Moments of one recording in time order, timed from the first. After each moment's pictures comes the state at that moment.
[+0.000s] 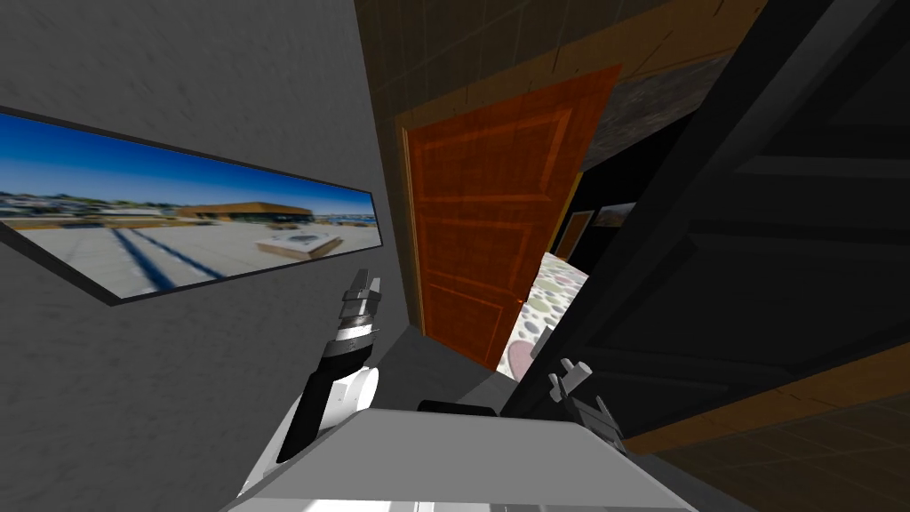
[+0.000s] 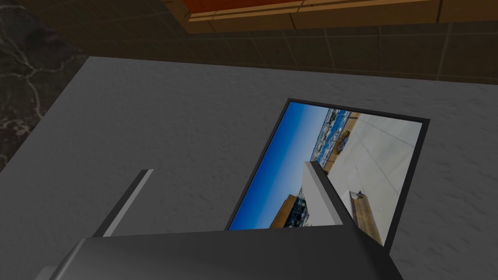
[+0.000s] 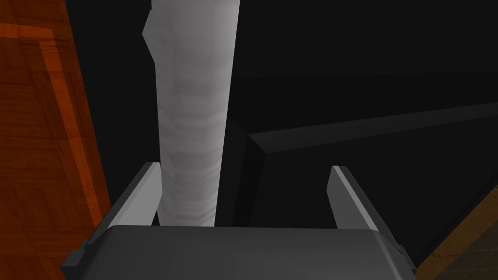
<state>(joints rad) 0.40 -0.30 0.02 -0.91 -0.54 -0.88 -1.48</state>
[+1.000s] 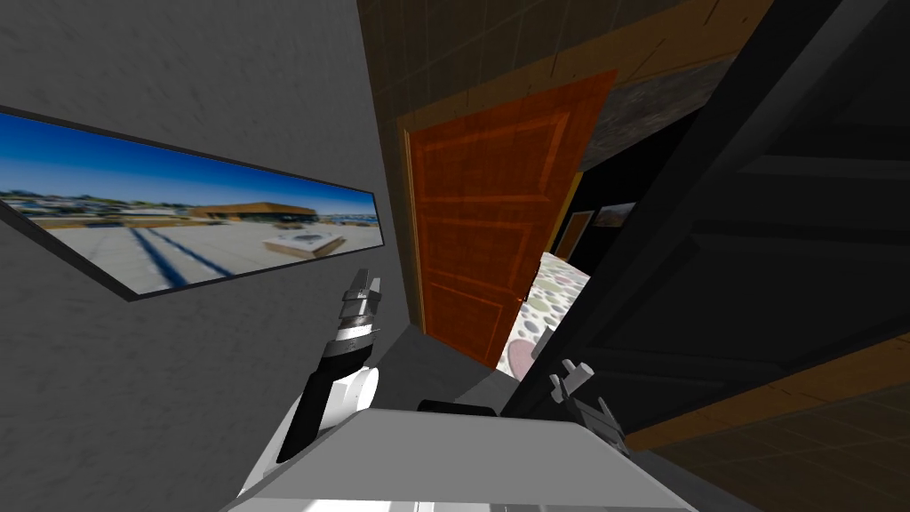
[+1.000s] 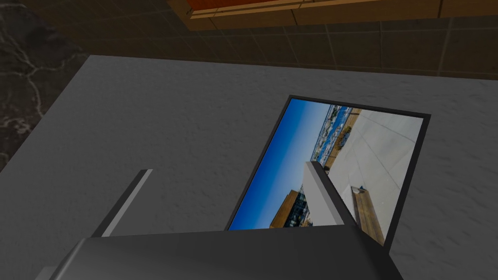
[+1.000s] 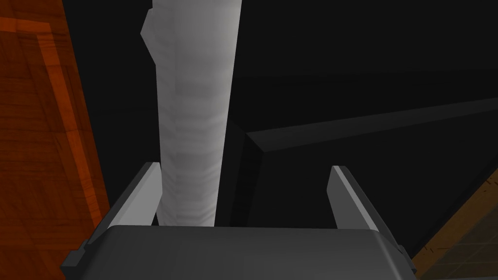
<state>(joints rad) 0.41 -0.30 0.01 -0.94 -0.55 -0.86 -1.47</state>
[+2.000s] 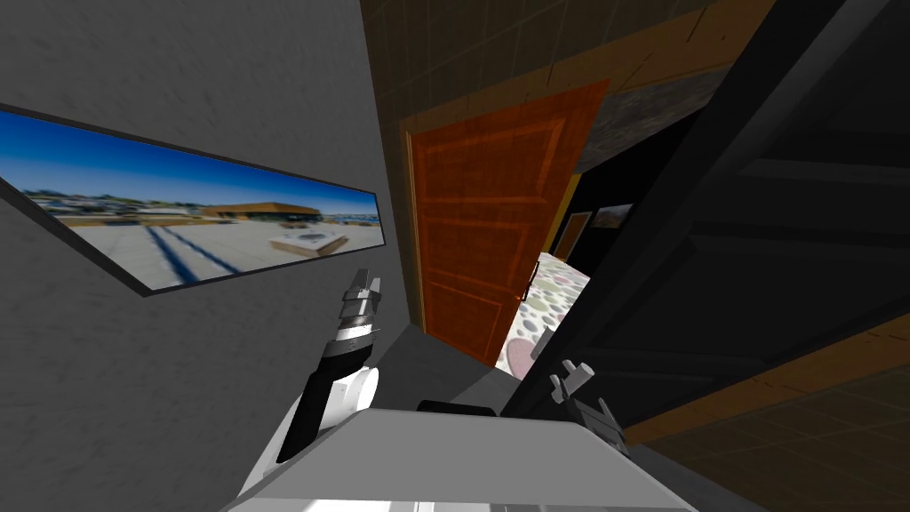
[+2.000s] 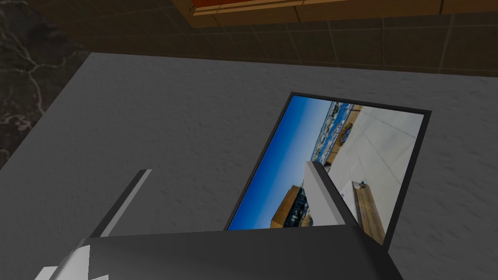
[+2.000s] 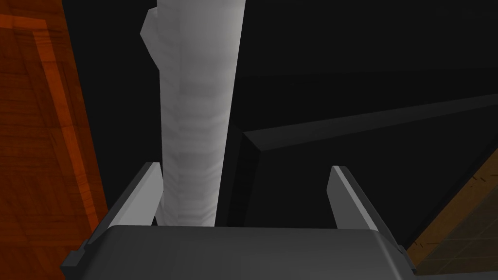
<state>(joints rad) 0.40 -0.29 0.01 -0.91 -0.55 -0.87 -1.47</state>
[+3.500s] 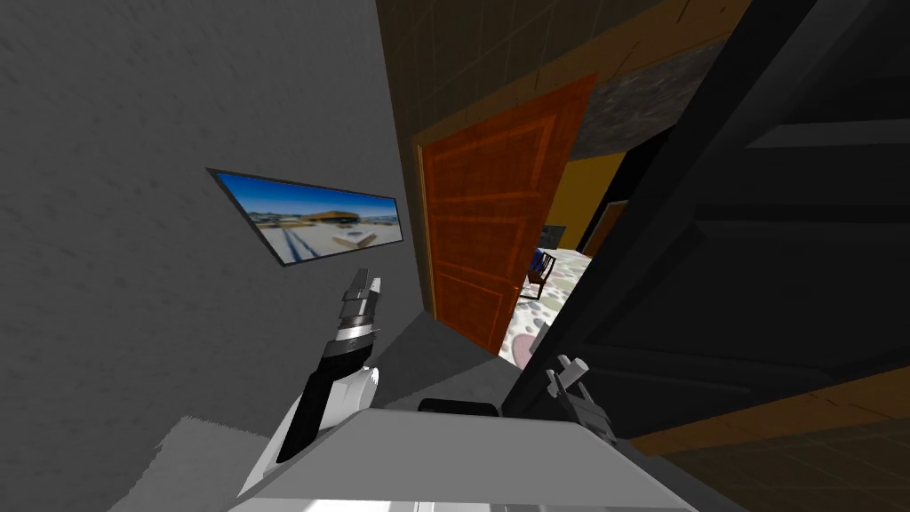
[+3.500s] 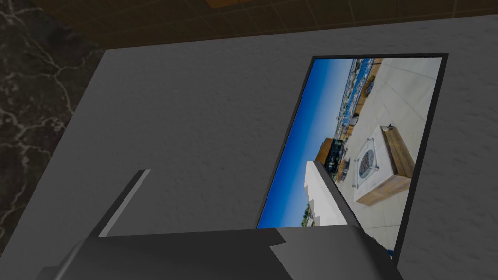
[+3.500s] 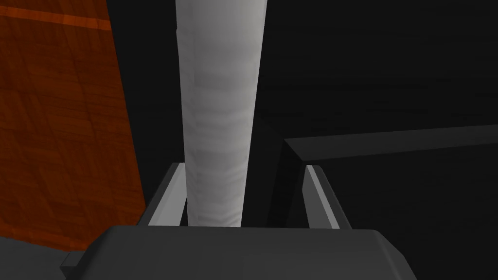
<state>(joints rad) 0.42 -0.36 0.11 -0.96 -0.49 -0.93 -1.57</state>
